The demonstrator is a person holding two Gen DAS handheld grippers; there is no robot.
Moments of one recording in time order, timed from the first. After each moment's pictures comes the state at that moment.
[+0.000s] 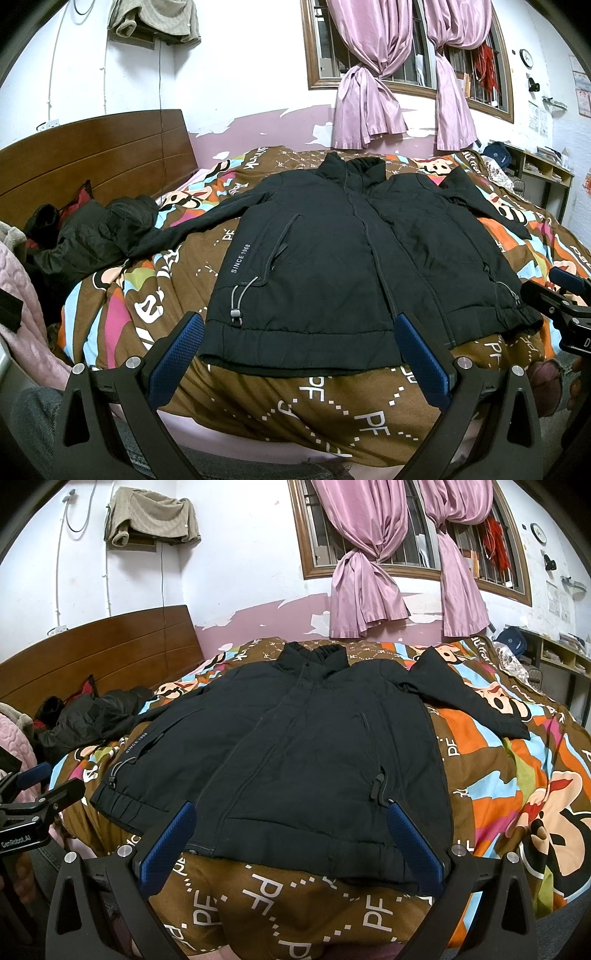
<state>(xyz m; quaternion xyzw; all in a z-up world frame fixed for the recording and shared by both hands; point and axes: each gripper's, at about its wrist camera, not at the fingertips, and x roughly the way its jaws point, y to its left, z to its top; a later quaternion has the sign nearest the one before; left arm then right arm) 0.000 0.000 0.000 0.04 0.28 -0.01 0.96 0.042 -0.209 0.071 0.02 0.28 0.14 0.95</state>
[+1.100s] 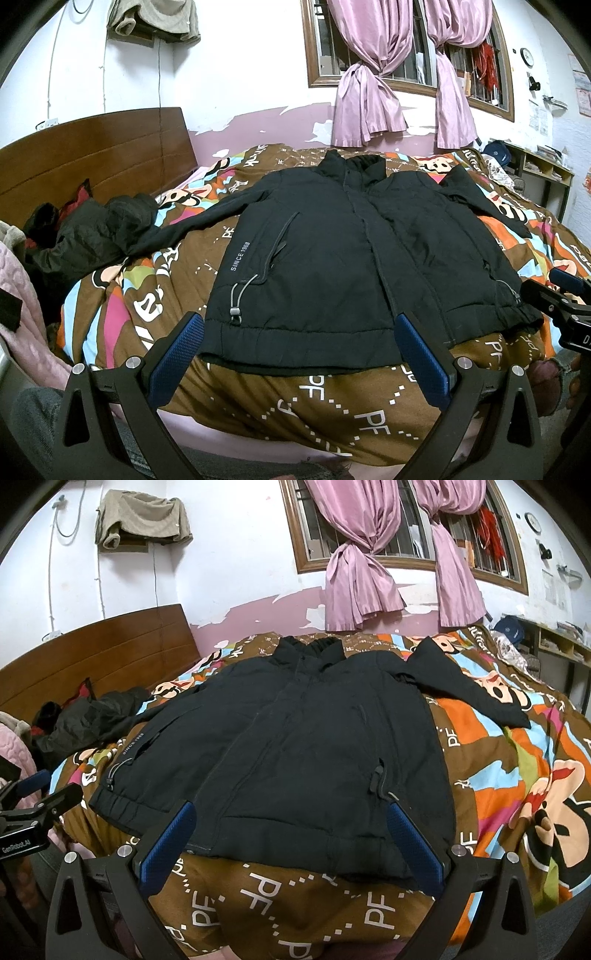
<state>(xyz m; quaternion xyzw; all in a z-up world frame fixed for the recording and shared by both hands) 0.000 0.001 0.000 0.04 0.28 -0.01 0.96 0.045 -0.213 0.063 0.04 0.29 0.13 0.95</state>
